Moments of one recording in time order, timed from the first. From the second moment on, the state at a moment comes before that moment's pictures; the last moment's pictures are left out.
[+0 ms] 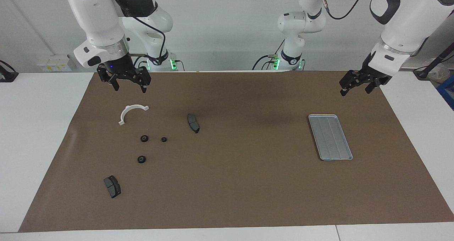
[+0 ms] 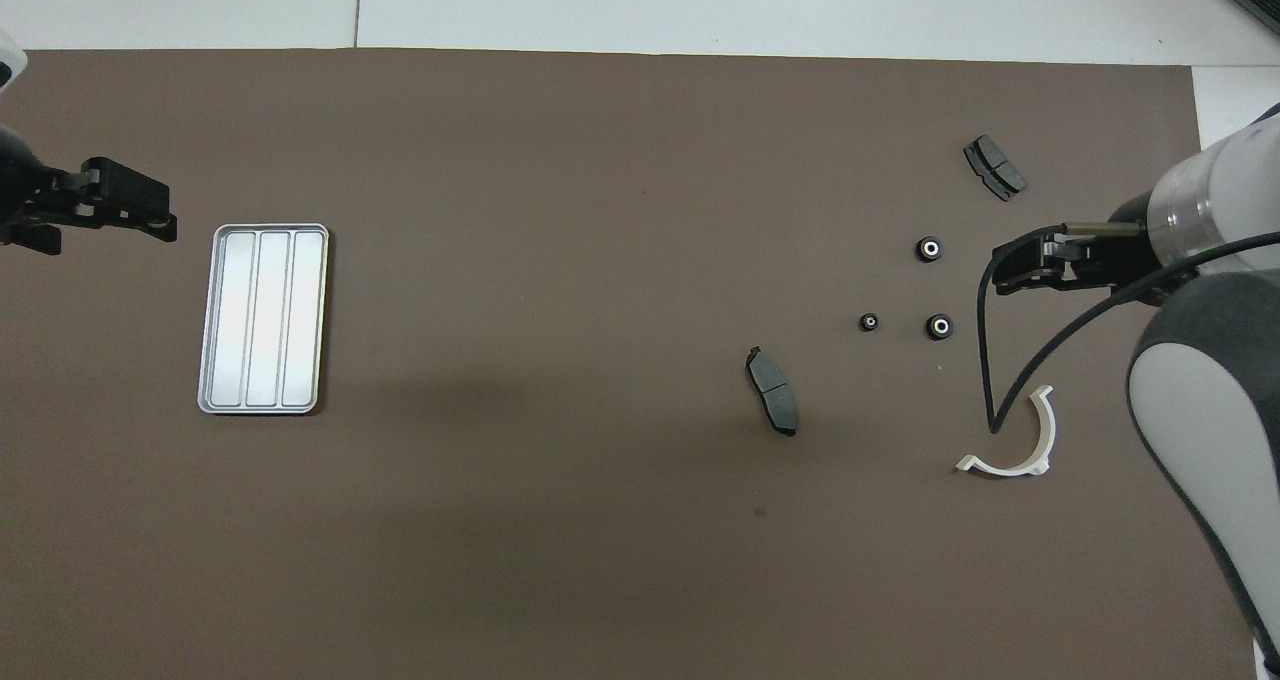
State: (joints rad) left arm -0.04 0.14 -0.01 -1.40 -0.02 1.52 -0.10; right arm -0.04 0.01 0.17 -1.63 -0.04 1.63 0.23
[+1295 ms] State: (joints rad) left arm -0.04 0.14 -0.01 -1.40 -0.02 1.52 -0.10; right arm -0.05 0.00 0.17 -1.74 -0.04 1.79 0.23
